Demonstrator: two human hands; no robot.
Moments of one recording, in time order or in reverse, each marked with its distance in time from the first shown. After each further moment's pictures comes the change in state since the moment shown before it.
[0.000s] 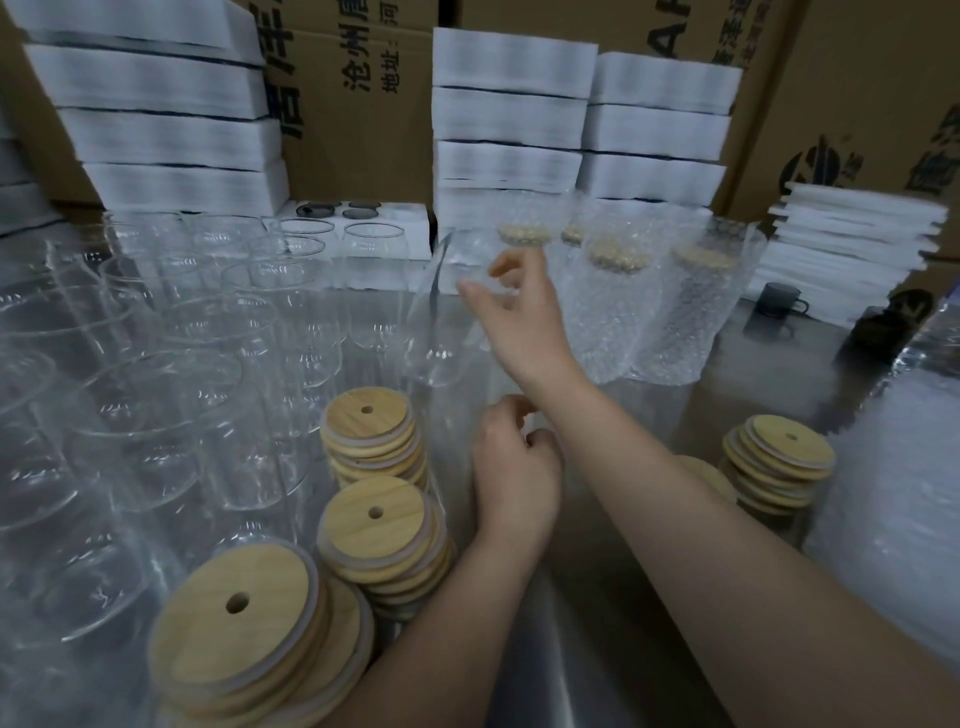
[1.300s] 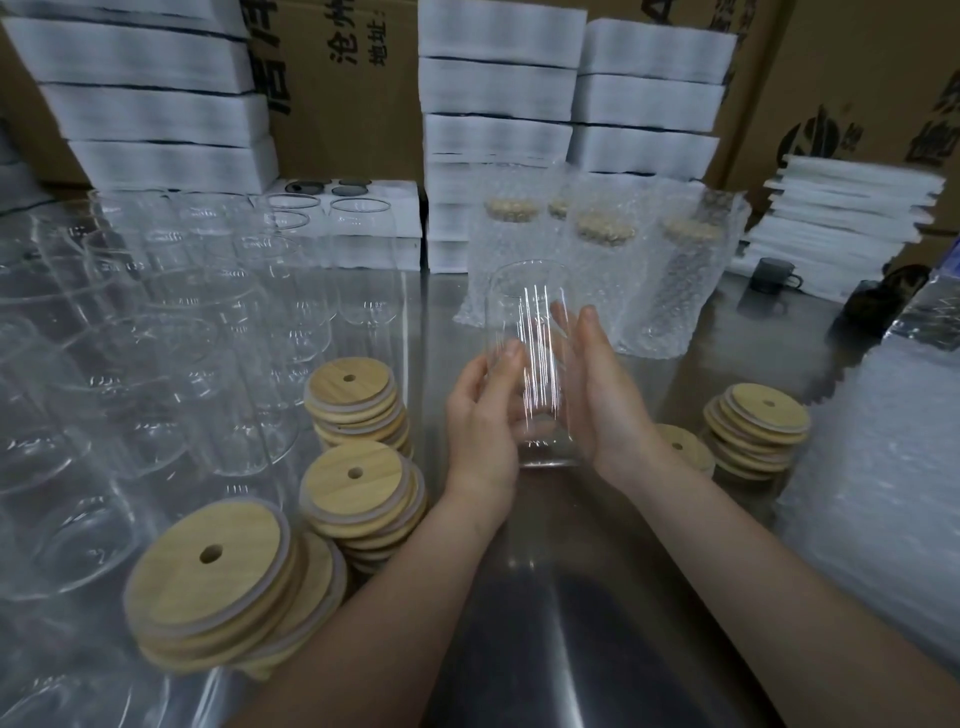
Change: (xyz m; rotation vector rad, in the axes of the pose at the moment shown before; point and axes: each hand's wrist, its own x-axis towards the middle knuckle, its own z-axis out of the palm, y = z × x) left_hand -0.012 0.018 -0.019 -0.838 -0.171 -0.183; right_hand -0.069 0.031 -0.066 0.579 -0.182 0.429
